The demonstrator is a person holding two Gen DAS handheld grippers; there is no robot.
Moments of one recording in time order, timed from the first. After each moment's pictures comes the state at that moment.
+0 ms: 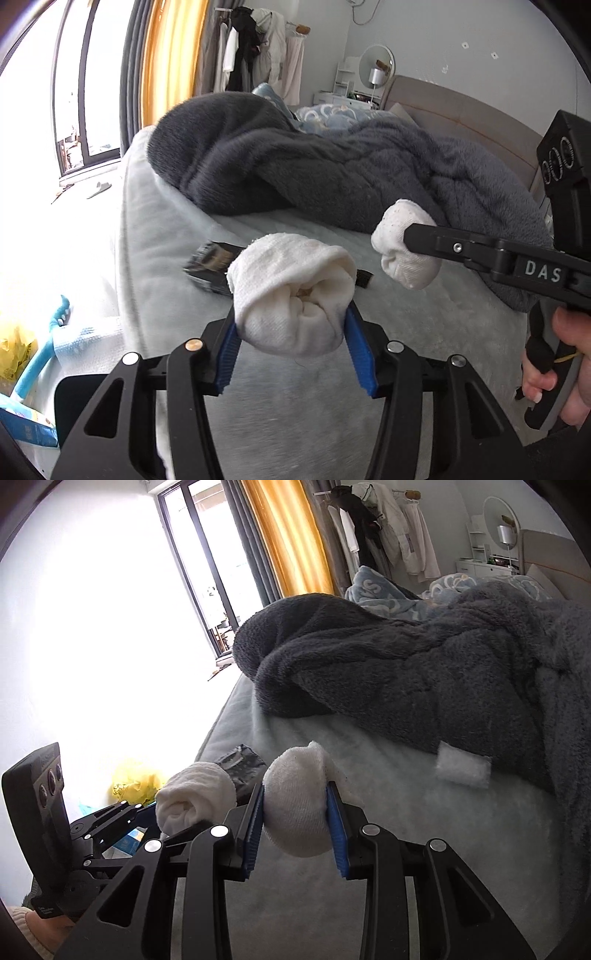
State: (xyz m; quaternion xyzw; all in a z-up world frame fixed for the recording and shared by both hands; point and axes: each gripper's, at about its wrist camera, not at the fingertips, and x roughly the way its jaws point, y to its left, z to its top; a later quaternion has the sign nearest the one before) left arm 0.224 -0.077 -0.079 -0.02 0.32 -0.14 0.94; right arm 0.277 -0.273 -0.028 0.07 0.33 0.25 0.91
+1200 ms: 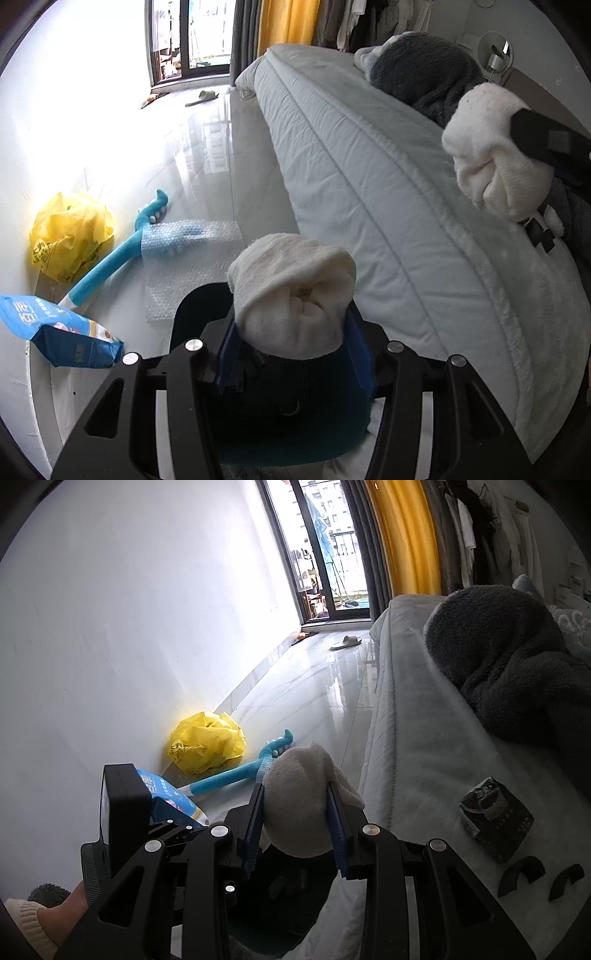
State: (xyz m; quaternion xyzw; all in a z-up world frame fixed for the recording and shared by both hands) left arm 0.207 0.153 -0.151 -0.08 0.46 0.03 0.88; right arm 0.273 -0.016 -0.033 0.00 0.35 0.39 0.85
